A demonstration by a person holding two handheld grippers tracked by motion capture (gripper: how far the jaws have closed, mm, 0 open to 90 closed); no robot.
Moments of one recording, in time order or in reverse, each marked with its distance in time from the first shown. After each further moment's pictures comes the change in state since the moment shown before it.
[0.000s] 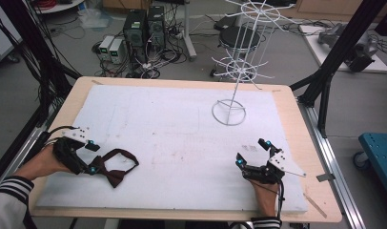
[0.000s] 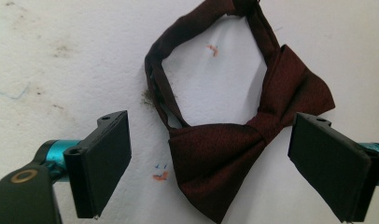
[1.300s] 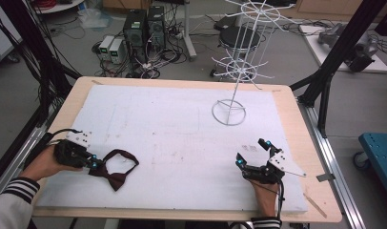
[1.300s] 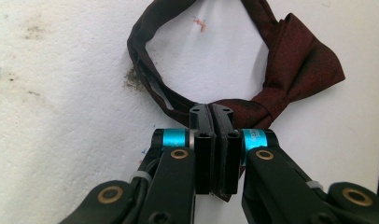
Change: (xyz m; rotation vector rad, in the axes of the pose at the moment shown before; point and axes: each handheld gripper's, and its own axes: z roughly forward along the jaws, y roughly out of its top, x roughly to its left) left arm -0.005 0.000 0.001 0.080 -0.015 0.047; right arm 0.000 0.000 0.000 0.002 -0.001 -0.002
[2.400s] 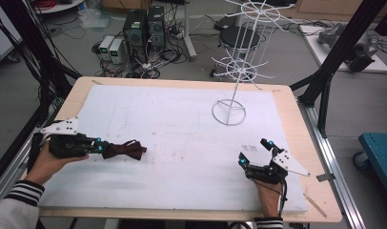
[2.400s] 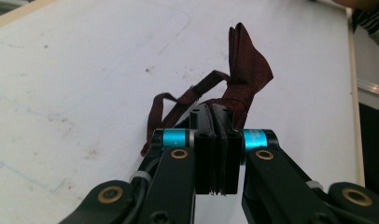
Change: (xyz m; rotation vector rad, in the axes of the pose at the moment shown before) left arm -0.015 0.020 -0.026 -0.464 0.091 -0.041; right arm -0.004 0.007 -0.005 -0.001 0.003 0.038
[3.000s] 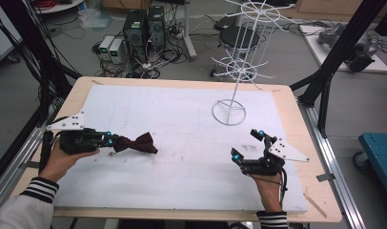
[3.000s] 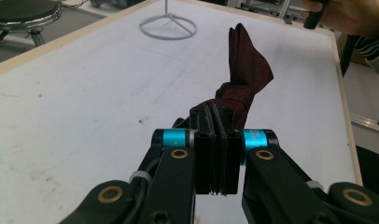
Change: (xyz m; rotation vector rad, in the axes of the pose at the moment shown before) left arm -0.005 0.019 0.021 -0.143 -0.011 0.005; right arm 0.018 0.046 0.018 0.020 0.190 -0.028
